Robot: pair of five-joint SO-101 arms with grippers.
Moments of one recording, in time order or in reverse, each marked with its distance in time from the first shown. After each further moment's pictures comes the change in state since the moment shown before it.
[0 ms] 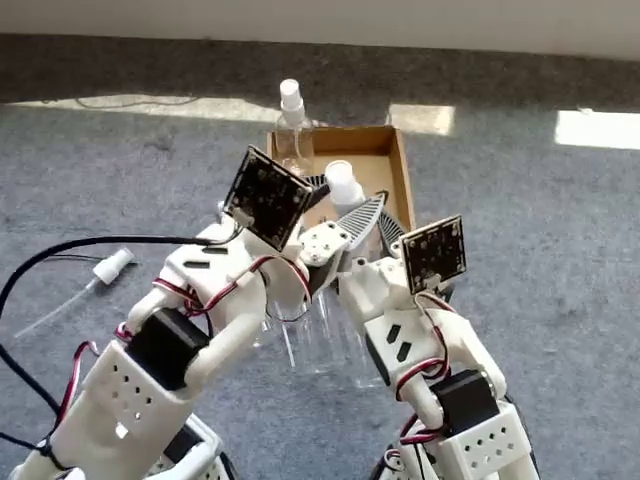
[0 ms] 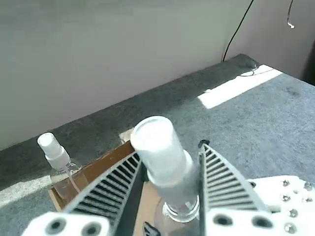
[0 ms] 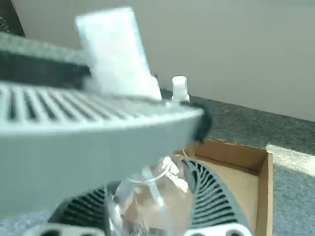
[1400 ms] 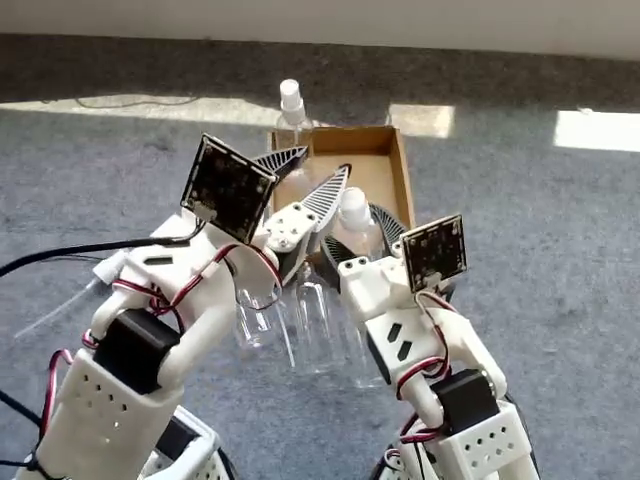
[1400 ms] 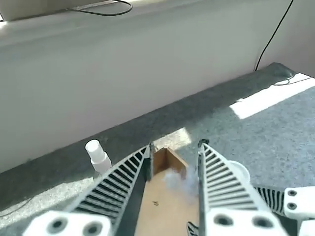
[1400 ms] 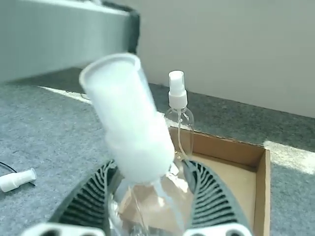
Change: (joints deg) left arm -4.2 -0.6 -5.7 5.4 -4.0; right arm 0.4 0.0 0.1 0.1 0.1
